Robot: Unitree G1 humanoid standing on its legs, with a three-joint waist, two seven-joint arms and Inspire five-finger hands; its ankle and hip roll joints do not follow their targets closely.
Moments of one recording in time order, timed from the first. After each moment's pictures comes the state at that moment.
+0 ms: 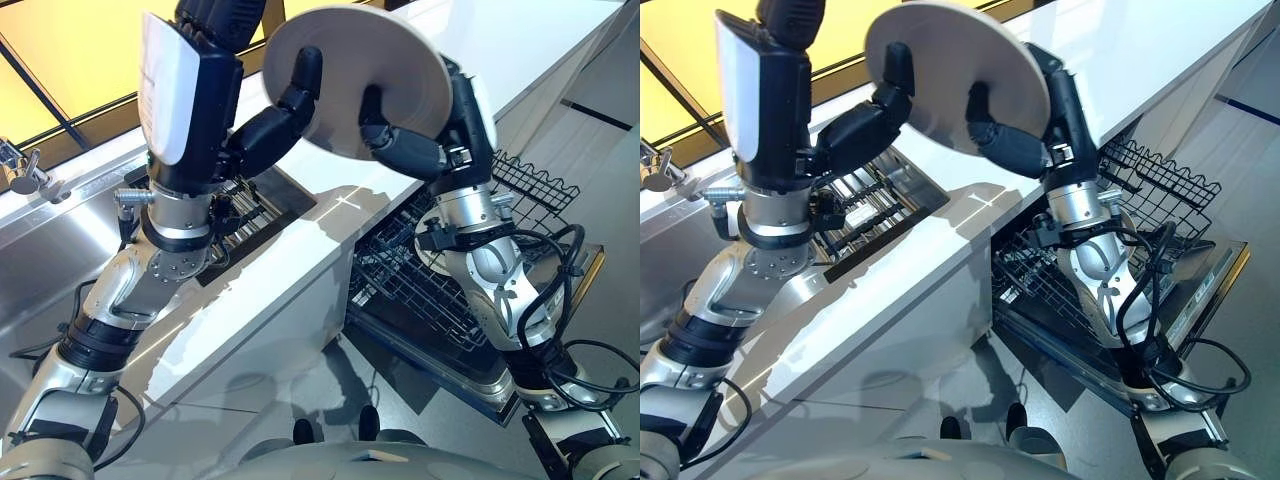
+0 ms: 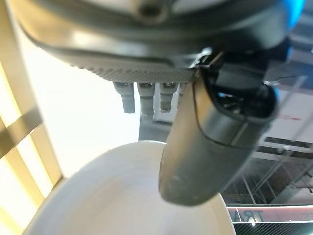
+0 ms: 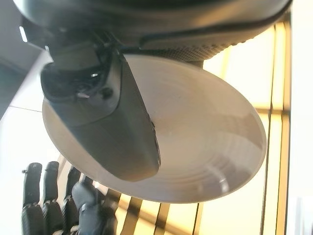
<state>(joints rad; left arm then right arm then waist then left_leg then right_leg) -0.45 0.72 -0.22 -0.26 0.31 -0.35 0.50 -0.37 -0.51 0.20 -0.27 0.23 -0.18 -0.27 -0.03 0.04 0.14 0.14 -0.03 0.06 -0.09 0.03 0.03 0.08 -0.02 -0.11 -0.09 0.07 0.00</state>
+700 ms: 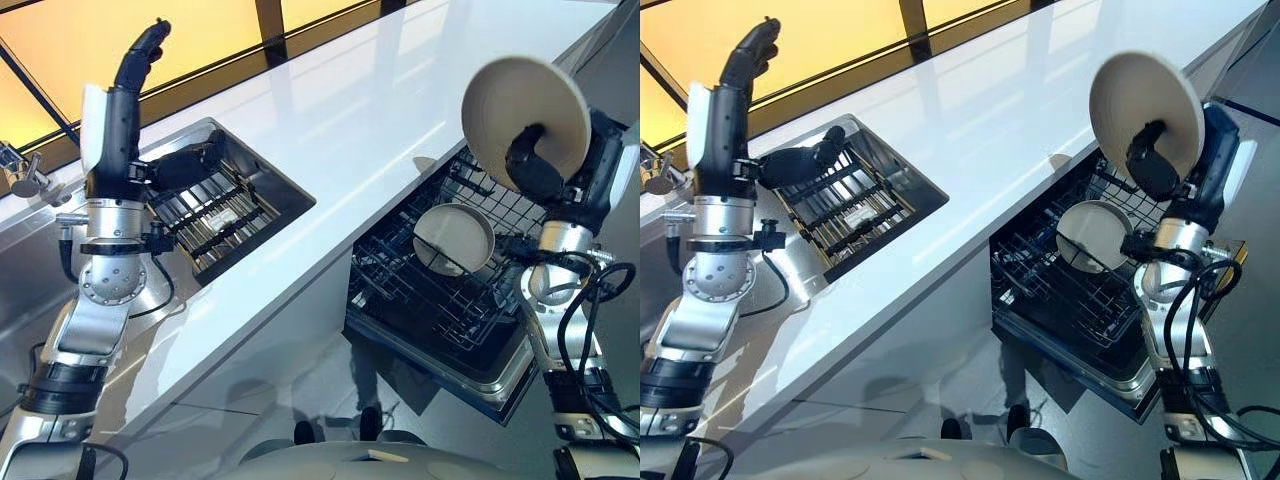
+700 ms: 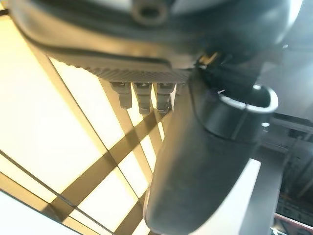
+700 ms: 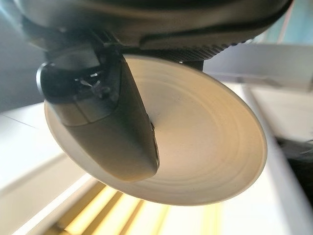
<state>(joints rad) -0.16 0.72 0.06 -0.16 0.03 -0.26 0.35 -0.11 -0.54 -0.08 0.00 0.08 -0.14 -0.56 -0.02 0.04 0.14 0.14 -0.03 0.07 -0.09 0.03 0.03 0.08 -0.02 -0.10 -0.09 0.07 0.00</state>
